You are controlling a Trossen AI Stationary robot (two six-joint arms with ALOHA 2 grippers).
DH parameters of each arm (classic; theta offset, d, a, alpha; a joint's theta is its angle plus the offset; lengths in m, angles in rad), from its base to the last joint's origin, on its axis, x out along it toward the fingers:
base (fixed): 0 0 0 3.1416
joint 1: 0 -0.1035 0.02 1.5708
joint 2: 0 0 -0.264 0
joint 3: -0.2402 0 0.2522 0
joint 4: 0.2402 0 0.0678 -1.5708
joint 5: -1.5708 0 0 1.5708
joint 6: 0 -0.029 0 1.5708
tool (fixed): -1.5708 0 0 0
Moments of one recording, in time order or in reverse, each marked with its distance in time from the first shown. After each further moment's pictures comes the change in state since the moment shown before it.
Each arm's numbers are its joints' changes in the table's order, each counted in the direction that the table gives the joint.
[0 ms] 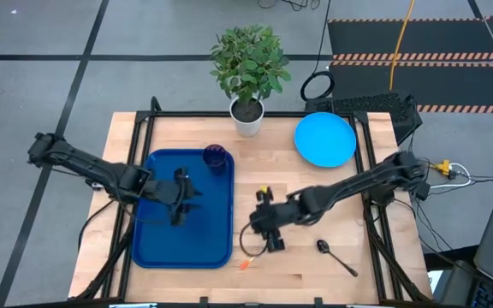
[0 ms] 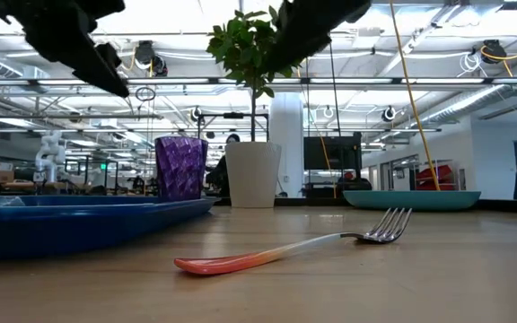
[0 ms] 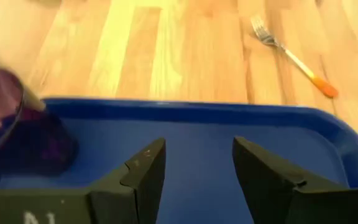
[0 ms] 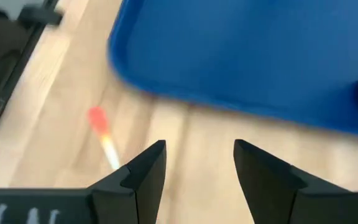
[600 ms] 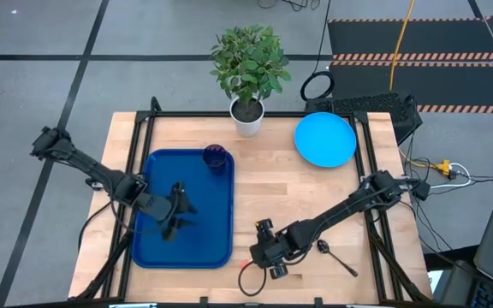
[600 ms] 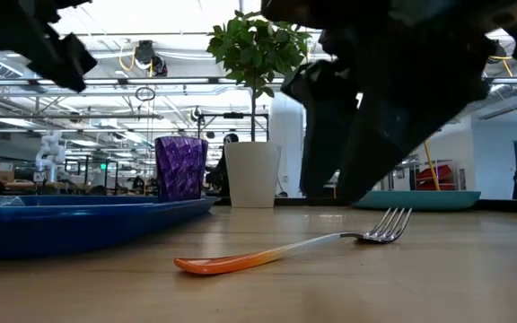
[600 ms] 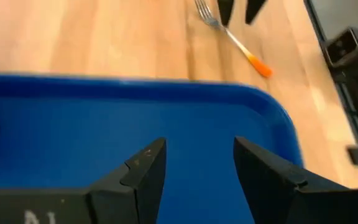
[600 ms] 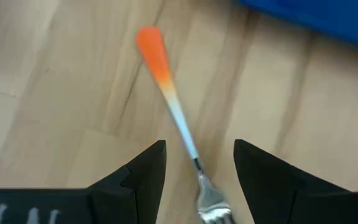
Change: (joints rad) left arm 0.178 0.002 0.030 -0.019 0.044 0.170; right arm -0.157 0.246 -0.024 -0.004 0.054 -0.066
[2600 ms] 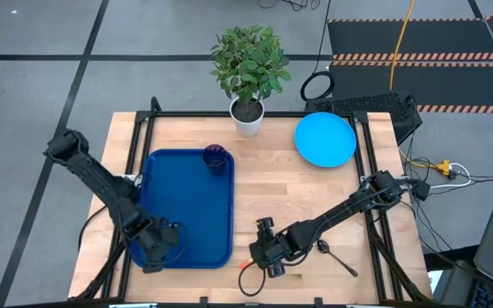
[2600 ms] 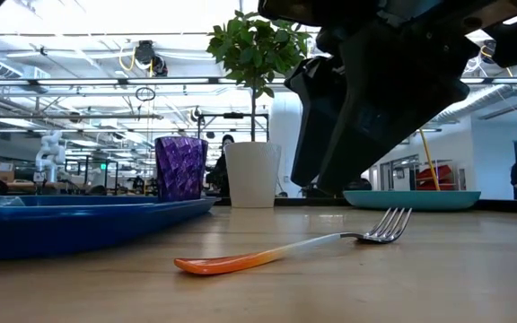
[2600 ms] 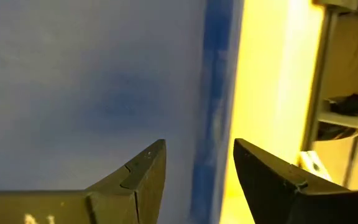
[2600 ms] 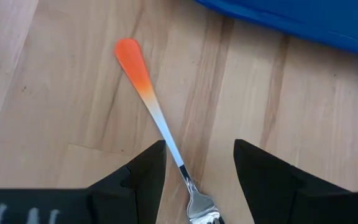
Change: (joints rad) left arm 0.306 0.289 -0.057 0.139 0.327 0.498; right arm -0.004 -0.005 0.000 0.001 0.072 -0.056
